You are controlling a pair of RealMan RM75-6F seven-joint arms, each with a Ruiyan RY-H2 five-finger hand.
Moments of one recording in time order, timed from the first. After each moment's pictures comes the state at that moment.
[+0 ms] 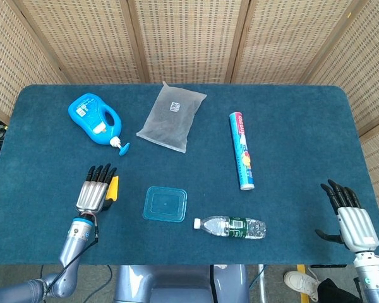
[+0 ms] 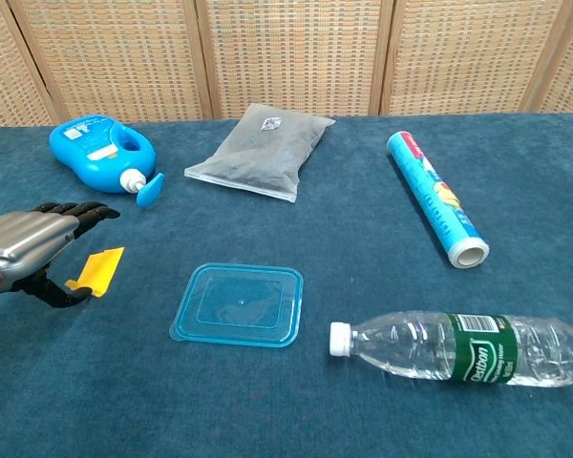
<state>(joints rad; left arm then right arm) -0.46 -1.73 -0.14 -1.30 1.14 1.15 0.58 0.13 -1.10 0.04 -1.65 -1.47 1.36 0.07</state>
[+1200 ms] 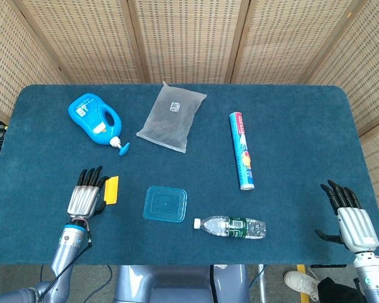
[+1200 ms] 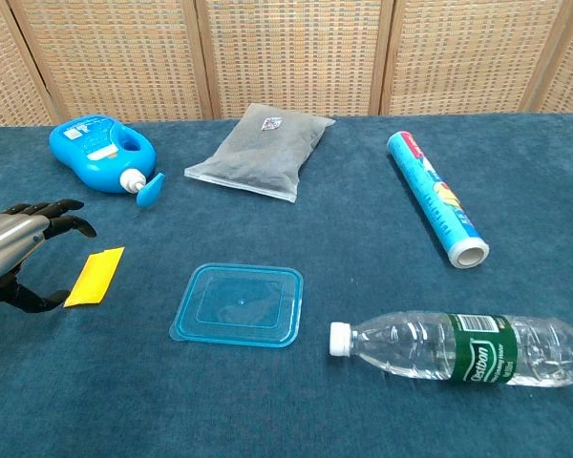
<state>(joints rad) -0.41 -1.70 -0.09 -1.34 1.20 1.23 0.48 0.13 -1.09 0.04 -1.65 -1.47 1.35 0.06</state>
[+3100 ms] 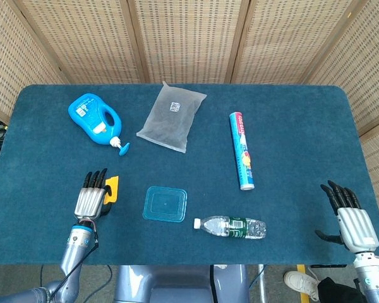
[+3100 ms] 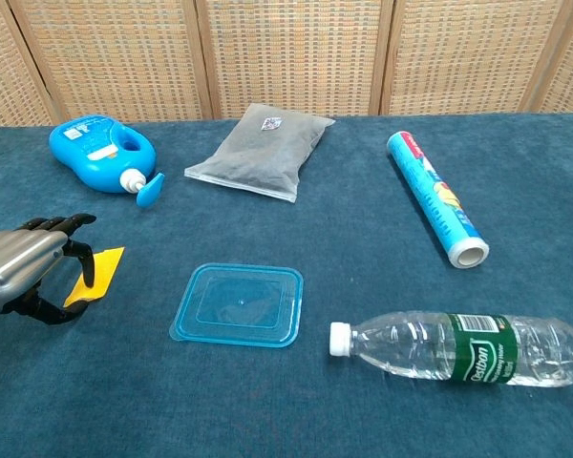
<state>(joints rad) -0.40 -1.79 -0.11 -1.23 1.19 1.21 0.50 0.13 -1.09 0.04 -1.66 -1.46 1.35 0.06</state>
